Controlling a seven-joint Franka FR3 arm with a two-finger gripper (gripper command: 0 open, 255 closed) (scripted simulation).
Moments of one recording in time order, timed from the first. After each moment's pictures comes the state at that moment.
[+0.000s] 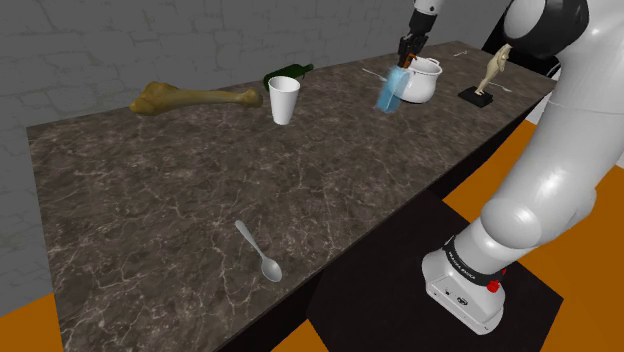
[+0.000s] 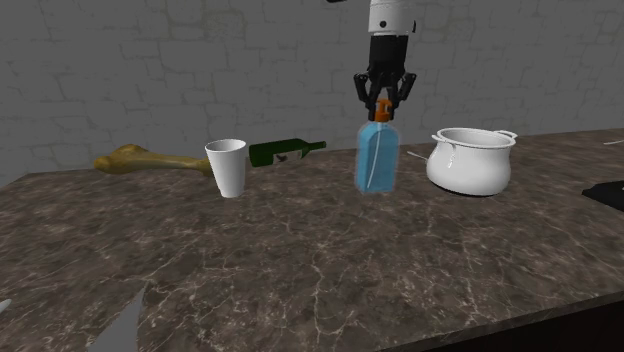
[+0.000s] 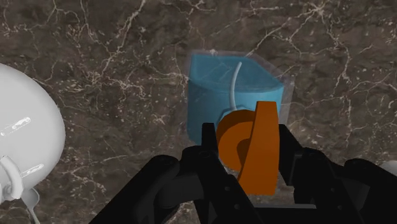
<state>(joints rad) -0.18 0.33 -0.39 -1.49 0.13 1.81 -0.61</state>
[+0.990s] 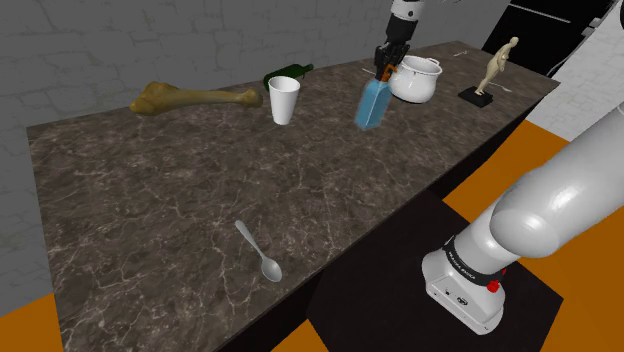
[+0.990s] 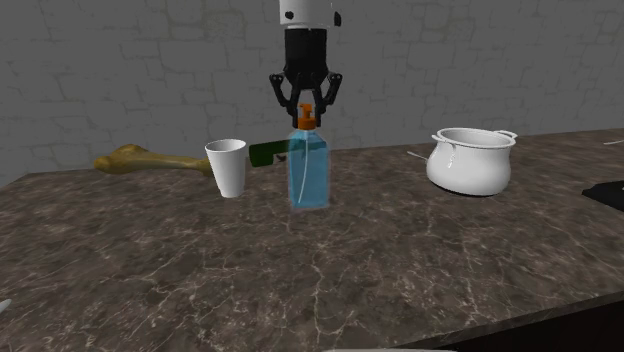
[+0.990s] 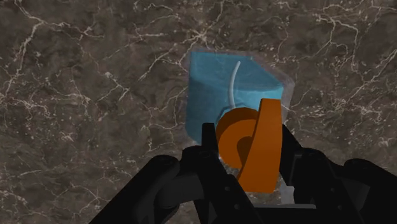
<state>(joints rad) 0.04 -0.07 -0.28 -1.97 -0.02 1.92 -0.27</state>
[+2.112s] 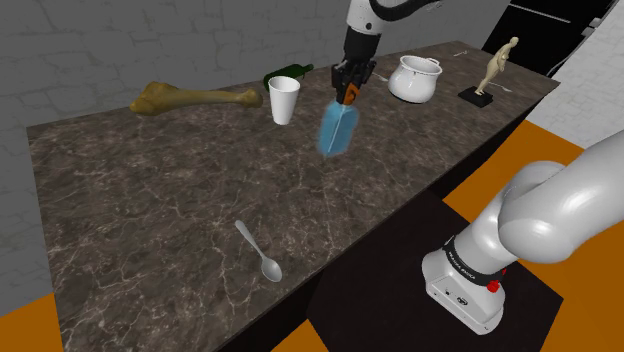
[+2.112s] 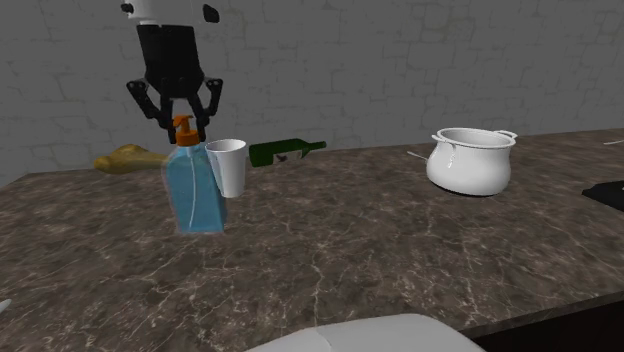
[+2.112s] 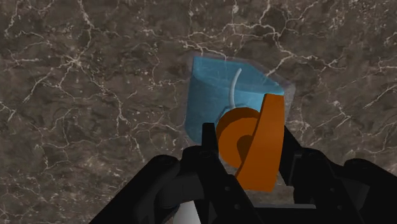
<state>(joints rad) 0.21 -0.26 -0.03 -2.19 -0.01 1.94 0.15</state>
